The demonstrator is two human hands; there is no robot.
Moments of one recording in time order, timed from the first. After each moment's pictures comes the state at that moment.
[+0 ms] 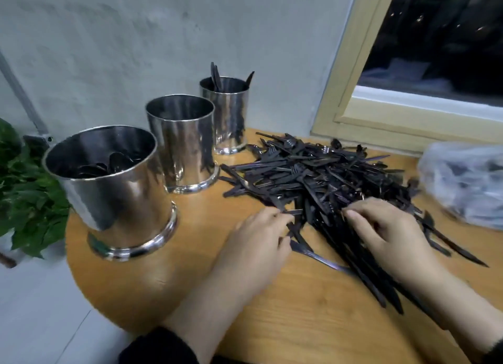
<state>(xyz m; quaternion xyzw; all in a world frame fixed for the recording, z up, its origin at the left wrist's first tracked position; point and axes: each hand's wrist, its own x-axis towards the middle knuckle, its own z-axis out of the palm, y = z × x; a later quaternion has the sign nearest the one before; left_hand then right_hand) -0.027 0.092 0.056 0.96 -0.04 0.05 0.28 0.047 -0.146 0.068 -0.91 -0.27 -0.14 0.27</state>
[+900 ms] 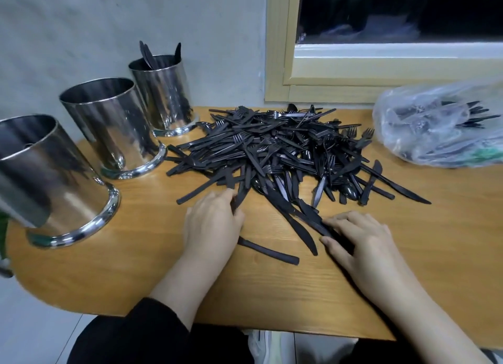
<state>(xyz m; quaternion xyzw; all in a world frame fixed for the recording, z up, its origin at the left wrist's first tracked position) -0.010 0.017 0.015 0.97 0.12 0.11 0.17 -0.015 -0.243 -0.005 -0.95 -0.18 -0.11 0.21</state>
